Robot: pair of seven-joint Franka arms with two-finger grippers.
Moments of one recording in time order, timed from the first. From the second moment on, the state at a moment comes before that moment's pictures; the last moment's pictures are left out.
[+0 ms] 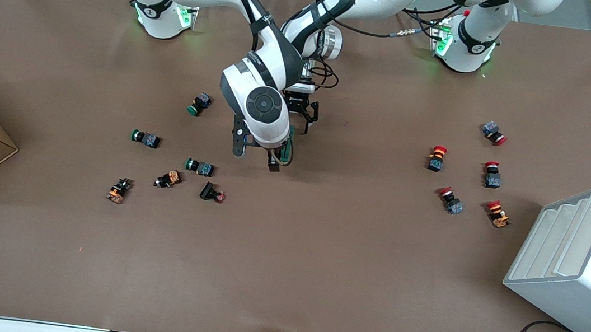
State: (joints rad) left arm -0.86 0.78 -0.40 -1.91 1.74 2.11 -2.41; right arm 0.74 0.61 0.00 -1.65 0.13 2.17 2.13
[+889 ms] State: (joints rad) left arm -0.88 0.80 -0.40 -1.90 1.78 2.09 -2.51; right arm 0.83 0.61 0.00 -1.74 0.13 2.26 2.14
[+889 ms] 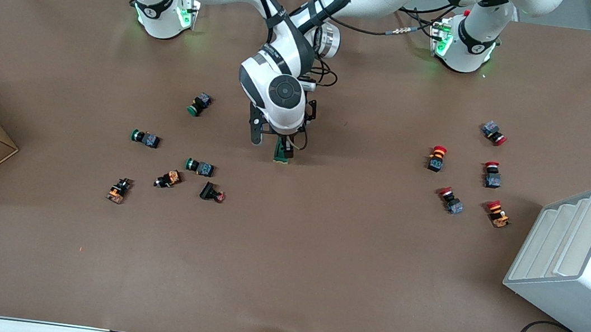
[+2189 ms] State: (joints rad) left arm -0.88 0.81 -0.40 -1.88 1.78 2.09 -2.51; right arm 0.84 0.58 -0.03 -1.78 0.11 2.35 2.14
